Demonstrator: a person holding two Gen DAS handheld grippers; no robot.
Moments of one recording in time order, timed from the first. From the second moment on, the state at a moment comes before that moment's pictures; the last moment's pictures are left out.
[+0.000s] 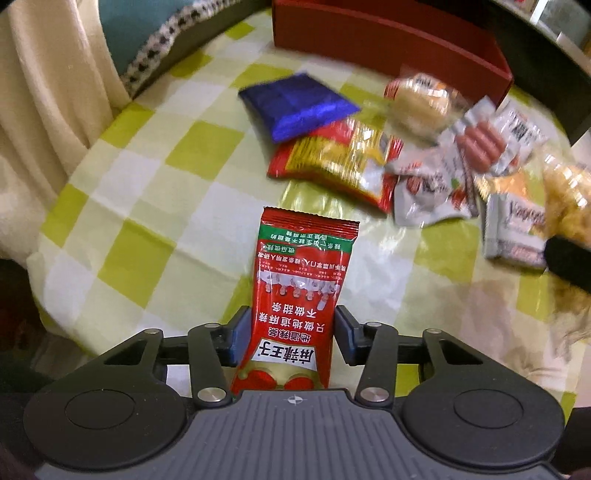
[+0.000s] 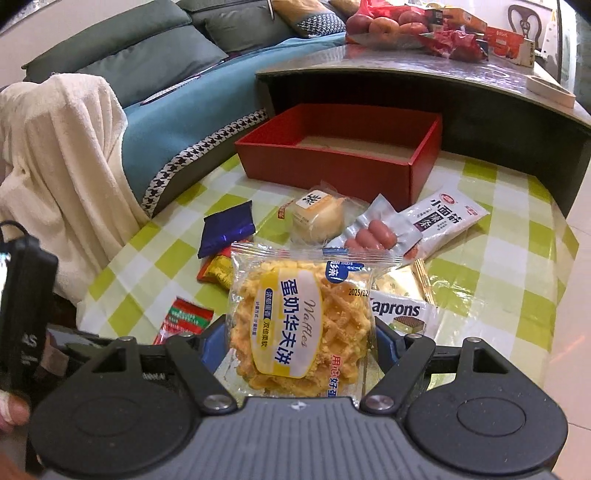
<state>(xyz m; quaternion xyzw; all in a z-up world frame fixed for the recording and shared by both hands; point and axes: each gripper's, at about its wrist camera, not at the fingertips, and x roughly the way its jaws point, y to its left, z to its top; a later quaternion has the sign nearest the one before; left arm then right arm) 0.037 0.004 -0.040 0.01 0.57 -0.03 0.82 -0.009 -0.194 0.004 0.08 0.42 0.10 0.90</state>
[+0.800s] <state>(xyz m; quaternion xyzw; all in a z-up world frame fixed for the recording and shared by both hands) 0.169 -0.045 0.021 -0.05 0.50 -0.09 0.86 0.117 -0.226 0.027 0.10 0.39 0.05 0.91</state>
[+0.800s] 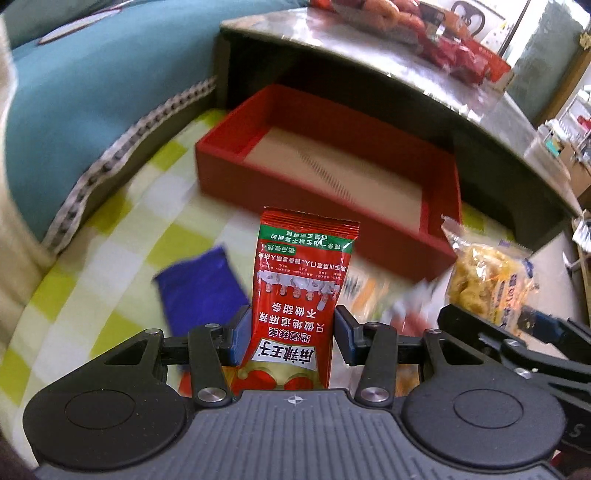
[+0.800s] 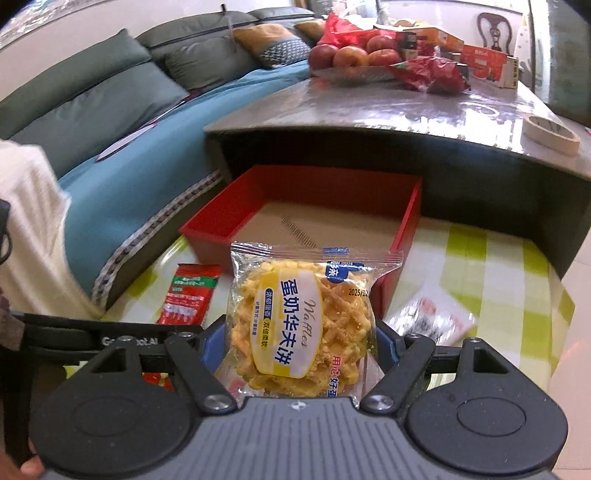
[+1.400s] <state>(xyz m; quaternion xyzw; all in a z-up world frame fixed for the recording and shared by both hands) 0.295 -0.087 0.029 -0.04 0.46 -0.08 0.88 0.231 -0.255 0.017 0.10 0.38 0.01 0.92</state>
